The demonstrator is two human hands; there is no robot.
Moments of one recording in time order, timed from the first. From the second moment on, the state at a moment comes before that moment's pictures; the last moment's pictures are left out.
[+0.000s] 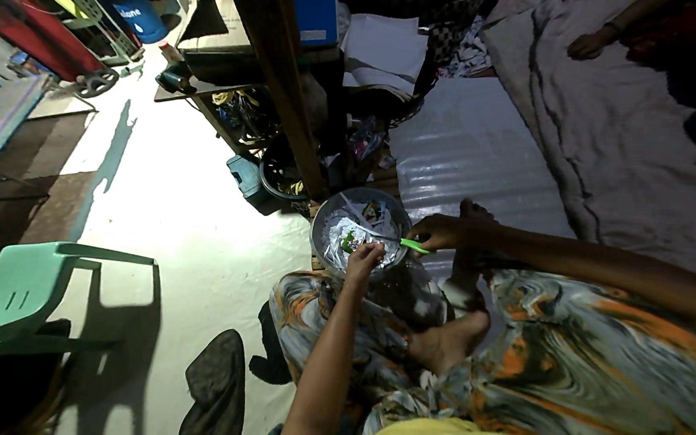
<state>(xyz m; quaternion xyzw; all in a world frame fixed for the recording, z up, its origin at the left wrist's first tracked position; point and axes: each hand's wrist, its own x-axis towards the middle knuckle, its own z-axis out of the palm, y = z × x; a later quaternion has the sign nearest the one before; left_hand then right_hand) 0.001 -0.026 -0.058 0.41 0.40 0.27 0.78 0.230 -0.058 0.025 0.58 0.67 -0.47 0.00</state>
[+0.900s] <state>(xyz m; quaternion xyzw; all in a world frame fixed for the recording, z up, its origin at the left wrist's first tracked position) 0.001 -0.025 -0.060 0.41 0.41 0.28 0.77 0.235 -0.060 0.023 0.58 0.69 -0.45 -0.02</state>
